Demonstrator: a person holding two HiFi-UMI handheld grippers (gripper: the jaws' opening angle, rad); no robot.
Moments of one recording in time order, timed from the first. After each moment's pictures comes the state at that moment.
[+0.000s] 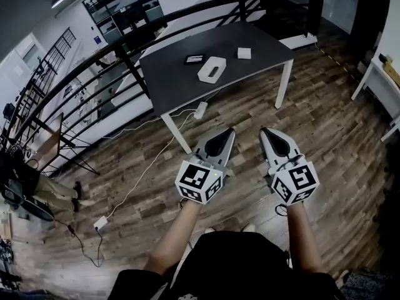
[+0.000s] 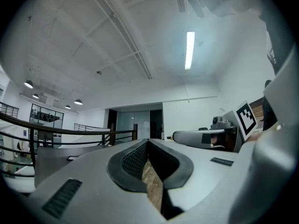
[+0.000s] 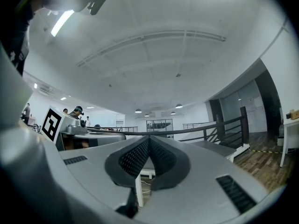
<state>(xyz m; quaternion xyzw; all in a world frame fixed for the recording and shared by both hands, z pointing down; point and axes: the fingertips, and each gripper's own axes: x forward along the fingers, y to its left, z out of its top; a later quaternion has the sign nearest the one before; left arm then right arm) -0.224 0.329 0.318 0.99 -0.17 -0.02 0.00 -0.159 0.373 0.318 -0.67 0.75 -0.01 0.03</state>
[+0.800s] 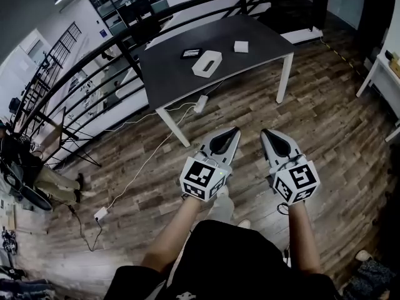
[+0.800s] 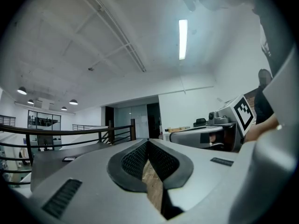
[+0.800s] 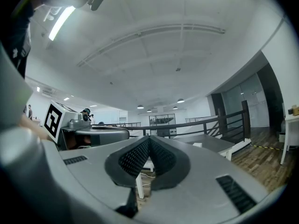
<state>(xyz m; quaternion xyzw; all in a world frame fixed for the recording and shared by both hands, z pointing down) -0.151 0.361 0.343 0.99 -0.16 0.03 -0.03 -0.097 0.397 0.352 -0.65 0.76 -0.04 0.02</state>
